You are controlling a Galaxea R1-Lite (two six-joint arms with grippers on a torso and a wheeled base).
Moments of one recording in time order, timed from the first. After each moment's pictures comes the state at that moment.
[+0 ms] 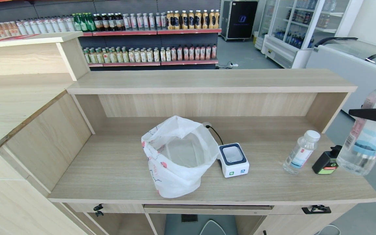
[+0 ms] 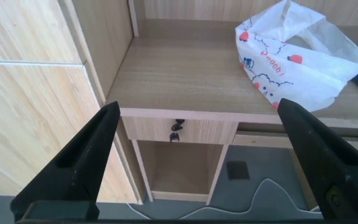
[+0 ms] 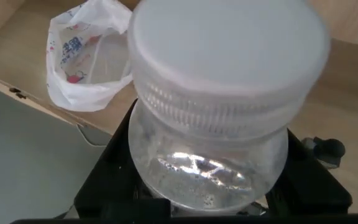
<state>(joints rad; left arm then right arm) 0.00 0.00 0.00 -0.01 0.02 -0.02 -0.21 1.30 -1.06 0.16 0.63 -0.27</state>
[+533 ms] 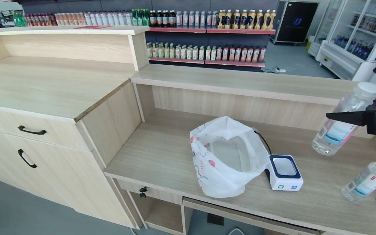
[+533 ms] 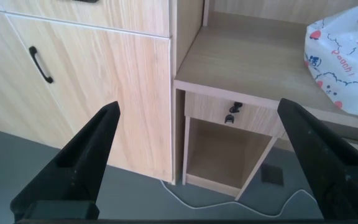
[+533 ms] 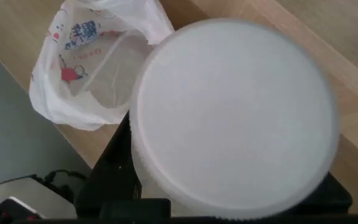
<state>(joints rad) 0.00 0.00 0.00 -0.01 0.02 -0.01 -0.21 1.50 -1.12 0.07 0.59 -0.58</state>
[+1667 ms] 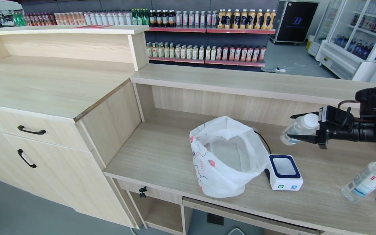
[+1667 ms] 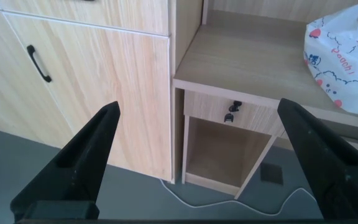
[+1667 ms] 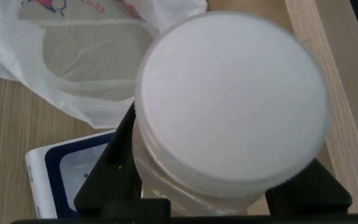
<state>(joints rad) 0.00 0.00 0.00 0.00 0.02 -0.02 -0.20 1.91 -1.13 -0.24 0.93 -1.34</state>
